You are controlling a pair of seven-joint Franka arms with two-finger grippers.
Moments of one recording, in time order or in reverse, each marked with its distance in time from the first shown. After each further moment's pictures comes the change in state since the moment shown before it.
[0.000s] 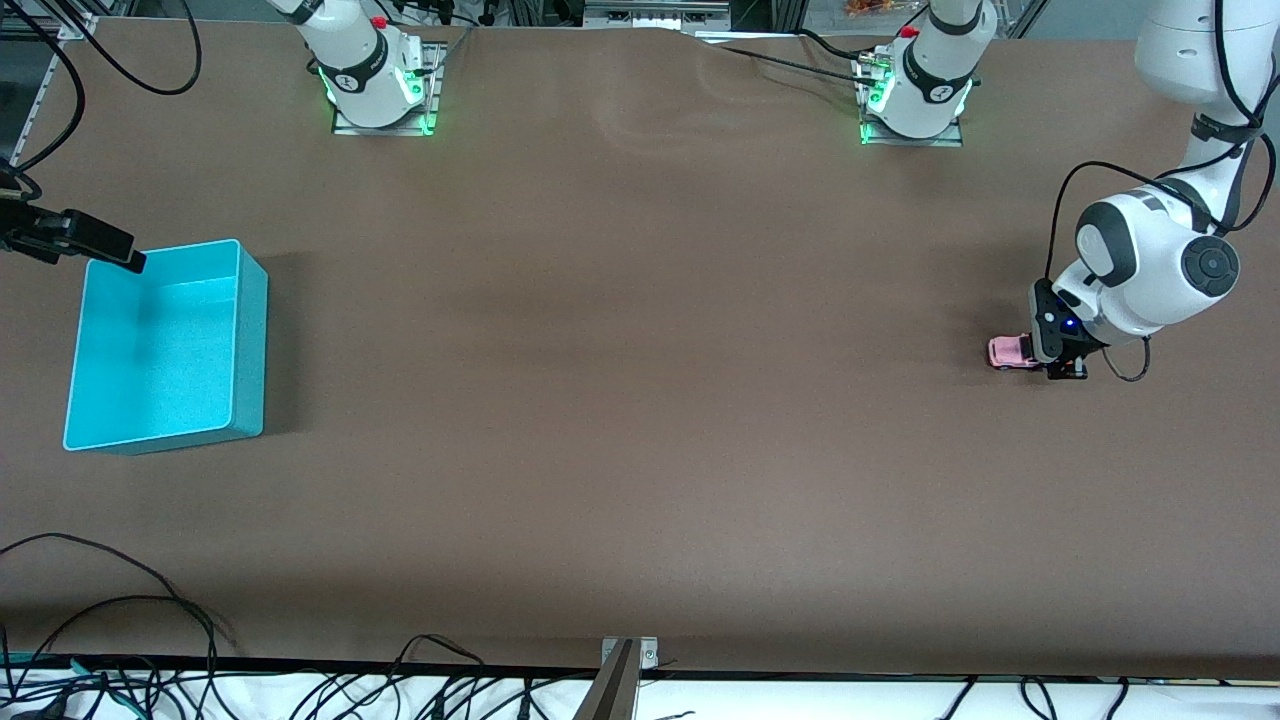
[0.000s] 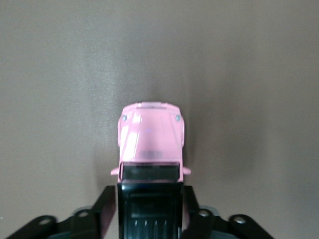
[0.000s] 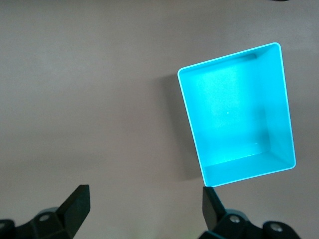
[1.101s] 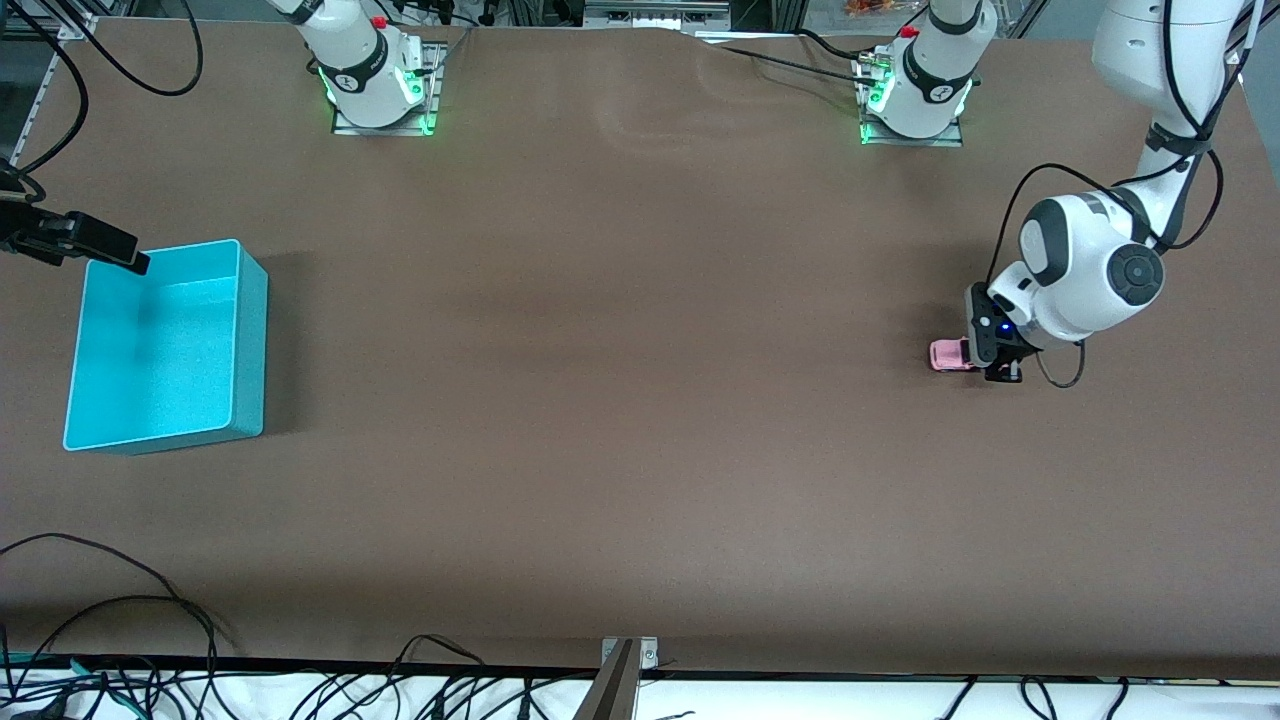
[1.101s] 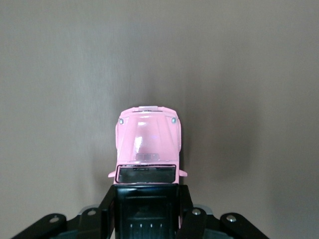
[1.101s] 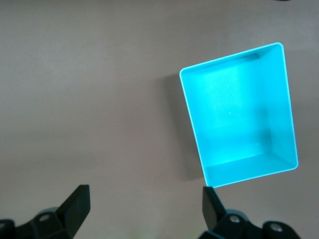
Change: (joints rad) left arm -0.048 -0.025 -0.118 -0.023 0.004 -0.020 -0.173; right arm 0.000 0.003 0.003 0.000 0.003 0.002 0.003
